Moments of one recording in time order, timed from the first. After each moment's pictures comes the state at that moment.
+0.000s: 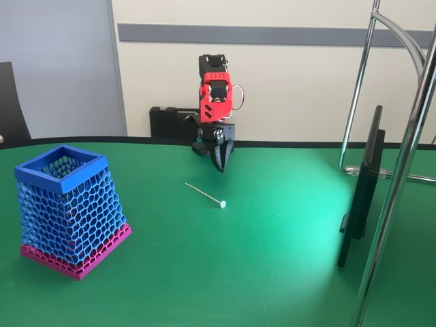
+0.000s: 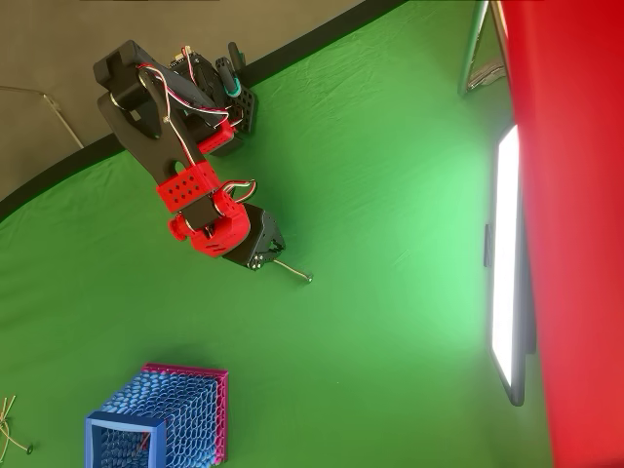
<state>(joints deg) -4.2 103.6 118.8 58.5 48.0</state>
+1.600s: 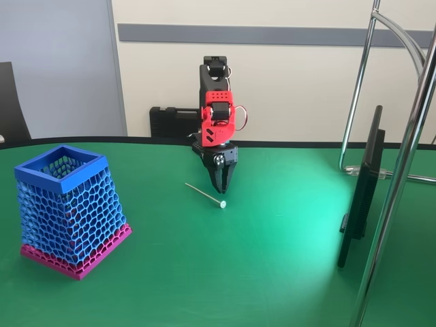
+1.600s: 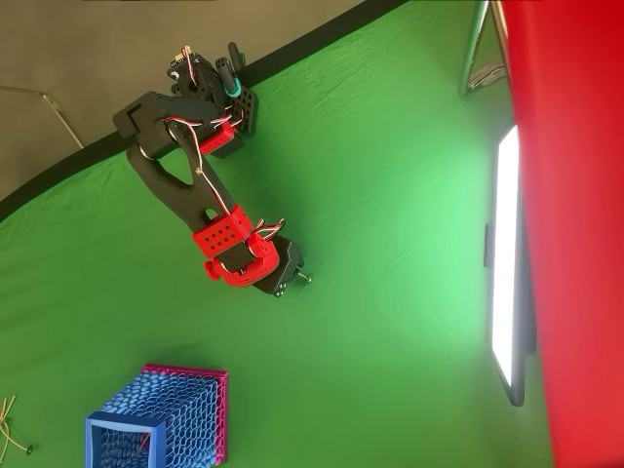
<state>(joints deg) -5.4 78.3 101.6 56.8 54.1</state>
